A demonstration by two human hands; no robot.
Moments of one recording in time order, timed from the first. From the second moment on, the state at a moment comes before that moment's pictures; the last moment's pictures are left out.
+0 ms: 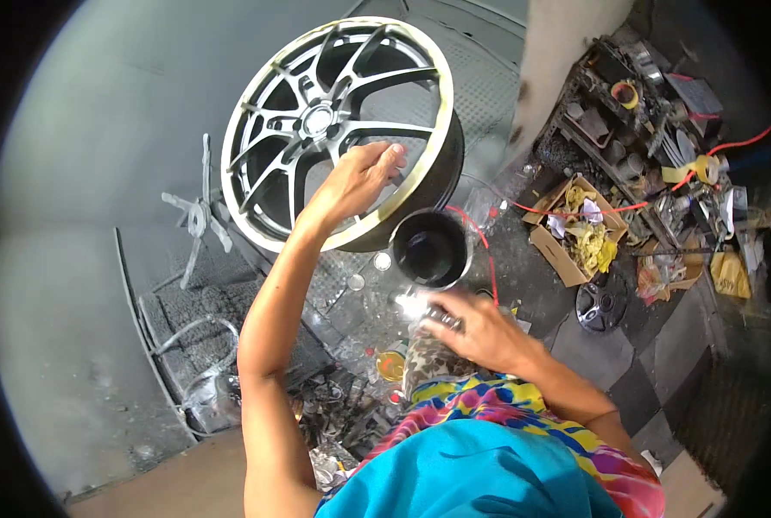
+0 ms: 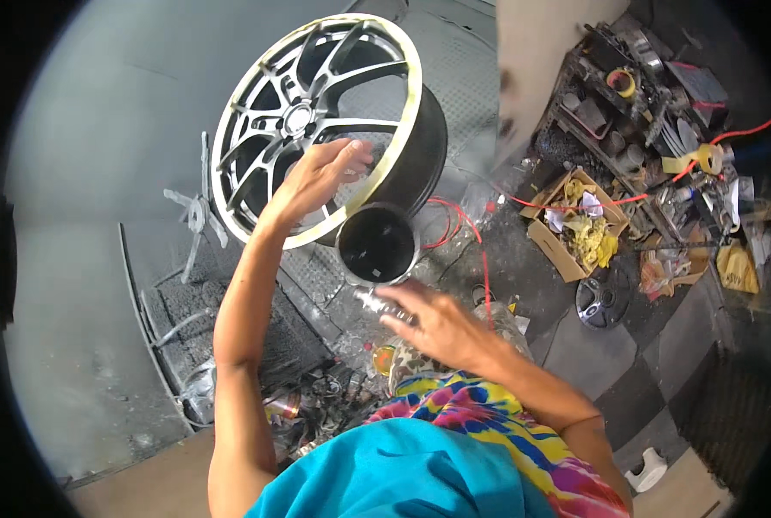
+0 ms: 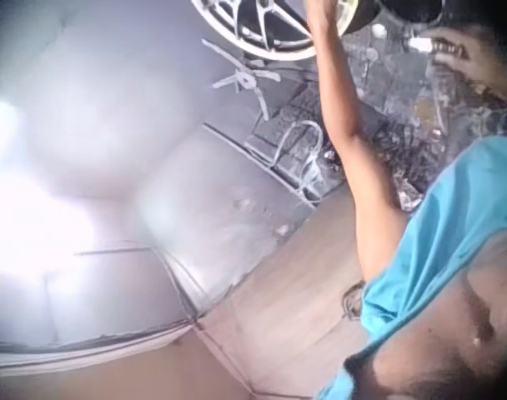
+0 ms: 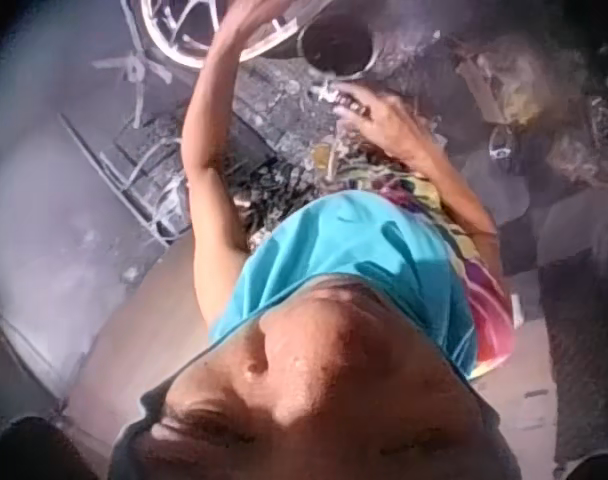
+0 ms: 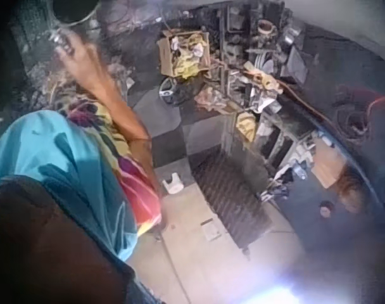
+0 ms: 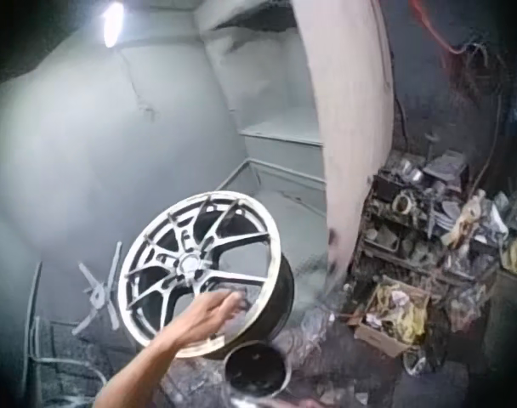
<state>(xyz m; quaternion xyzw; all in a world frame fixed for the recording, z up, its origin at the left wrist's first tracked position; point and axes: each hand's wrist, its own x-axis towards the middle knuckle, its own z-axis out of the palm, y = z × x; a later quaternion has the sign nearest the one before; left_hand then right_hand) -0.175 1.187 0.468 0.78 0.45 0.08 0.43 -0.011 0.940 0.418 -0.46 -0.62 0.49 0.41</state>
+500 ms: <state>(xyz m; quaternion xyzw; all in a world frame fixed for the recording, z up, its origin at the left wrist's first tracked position) -0.122 1.189 0.487 0.86 0.36 0.06 0.36 0.079 1.000 0.446 -0.65 -0.43 0.32 0.54</state>
